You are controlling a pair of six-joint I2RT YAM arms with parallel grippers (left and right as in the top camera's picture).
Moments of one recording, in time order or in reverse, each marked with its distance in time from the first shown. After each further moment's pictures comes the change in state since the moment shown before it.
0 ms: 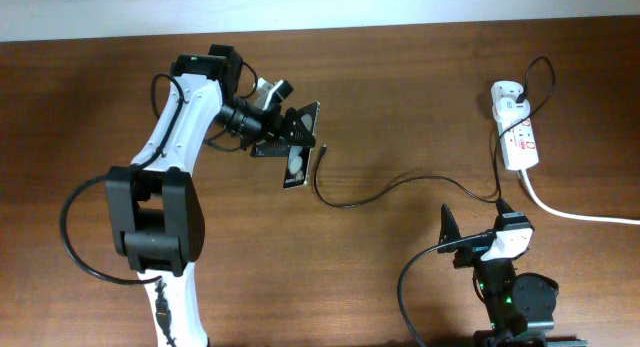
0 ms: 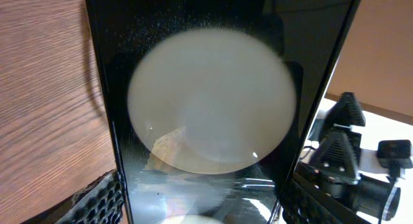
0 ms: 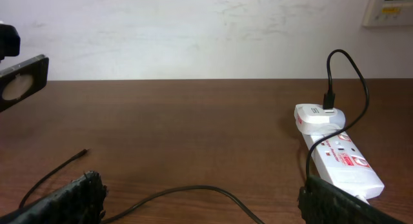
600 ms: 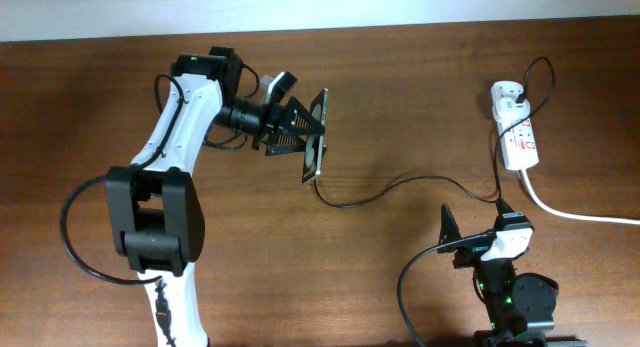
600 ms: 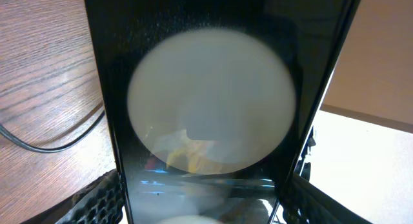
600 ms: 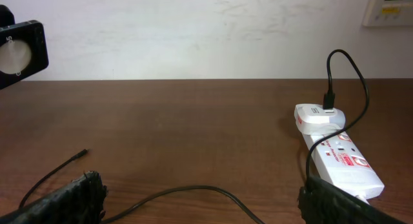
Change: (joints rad) left arm 0.000 0.000 0.000 -0.034 0.276 0.000; right arm 0.000 0.000 0.000 0.000 0.000 0.000
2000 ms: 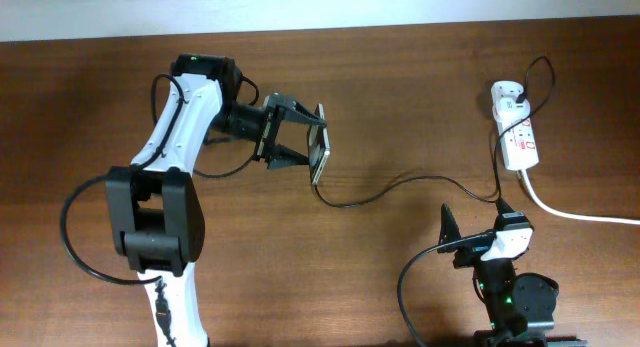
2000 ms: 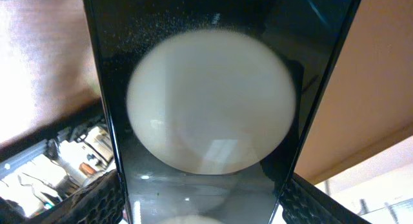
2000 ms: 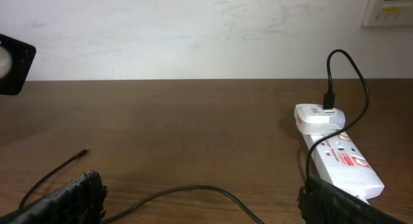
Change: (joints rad) left arm 0.000 0.000 0.002 -0.193 0.117 -0.481; right arm 0.000 0.000 0.000 0.000 0.000 0.000
